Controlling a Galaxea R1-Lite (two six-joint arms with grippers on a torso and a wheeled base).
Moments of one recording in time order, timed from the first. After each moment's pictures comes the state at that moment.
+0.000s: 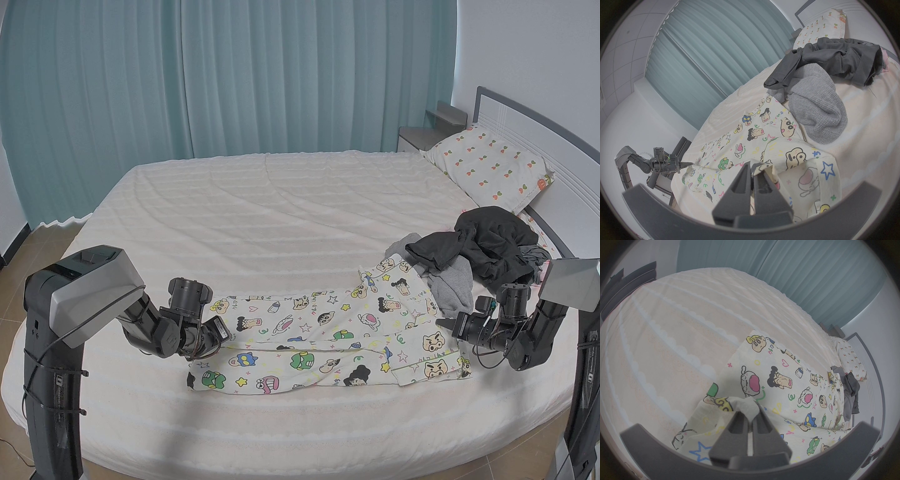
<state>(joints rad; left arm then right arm) -0.24 2.42 -1.10 -0.46 0.03 -0.75 -0.02 2.40 -0.71 -1.19 0.53 0.39</state>
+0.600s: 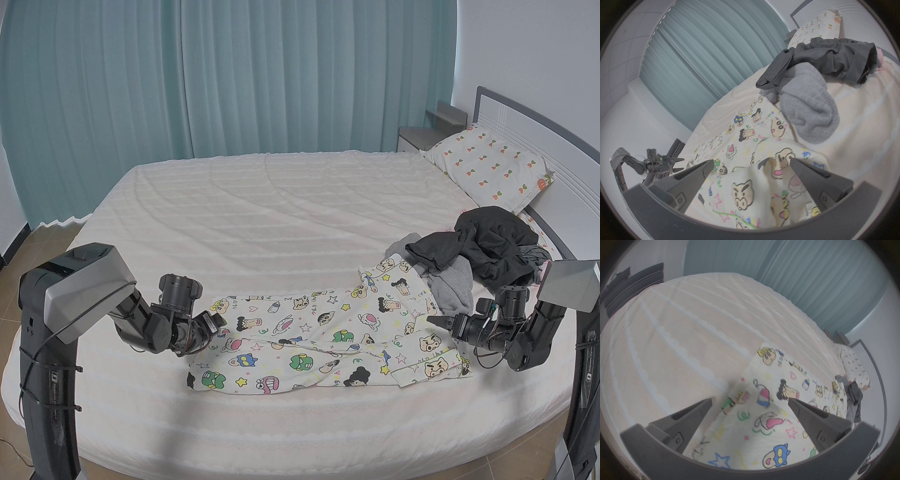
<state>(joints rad) -0.17 2.39 -1.09 -0.47 0.07 -0.76 -0.04 2.42 -0.73 -1.18 0.46 0.39</state>
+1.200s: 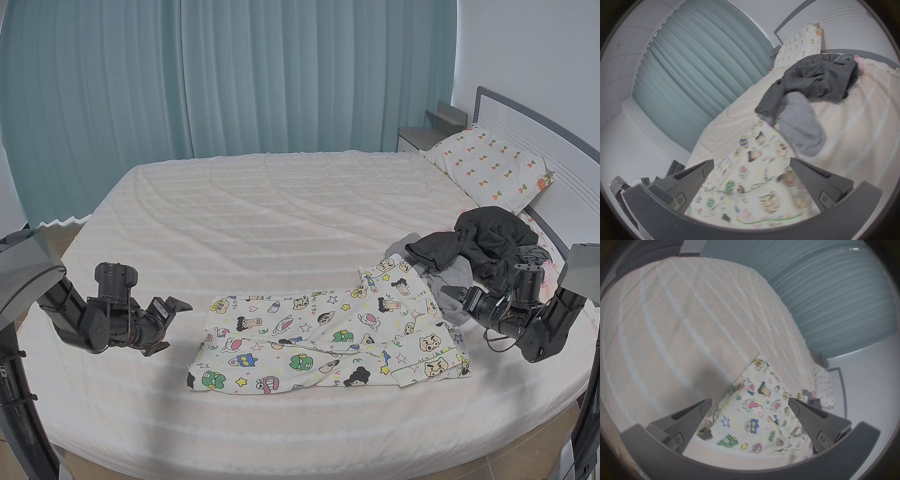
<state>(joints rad) -0.02 2.09 -0.73 -0.66 -0.29 -0.96 0.07 2.19 -0.65 -1.17 0.28 0.61</state>
